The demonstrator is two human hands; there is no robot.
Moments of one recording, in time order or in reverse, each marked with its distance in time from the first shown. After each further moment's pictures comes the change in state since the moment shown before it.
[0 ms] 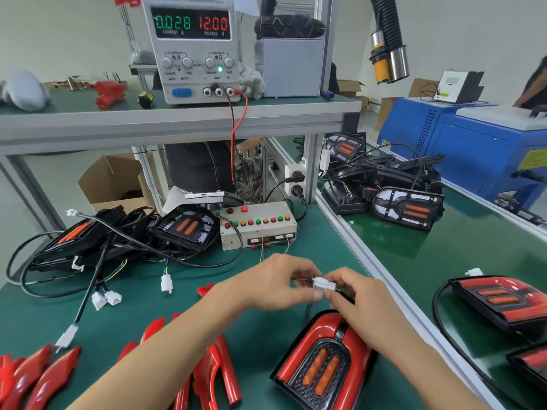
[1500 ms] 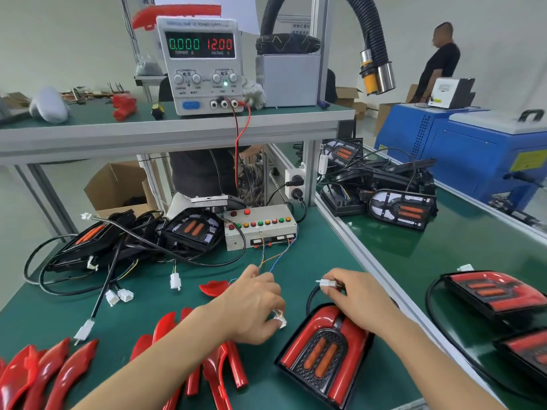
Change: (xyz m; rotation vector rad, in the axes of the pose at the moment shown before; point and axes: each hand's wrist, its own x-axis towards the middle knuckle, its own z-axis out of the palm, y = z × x) left_hand -0.063 -0.016 0.014 0.785 0.022 0.129; right_hand 0.012 0.007 0.003 -0.283 -0.150 0.076
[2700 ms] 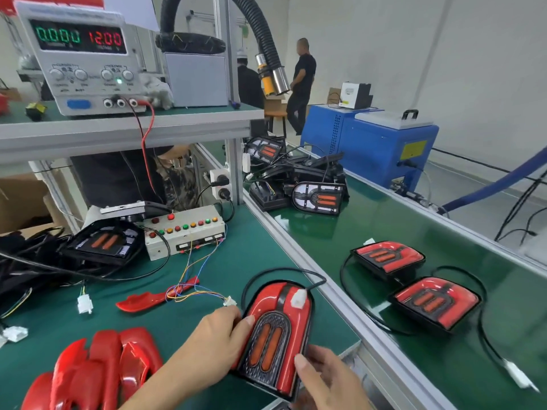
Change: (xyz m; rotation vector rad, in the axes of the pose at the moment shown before) left_hand 0.008 0.098 0.002 -0.810 0.023 -0.541; right_hand -0.182 -0.015 0.022 0.900 0.122 0.598
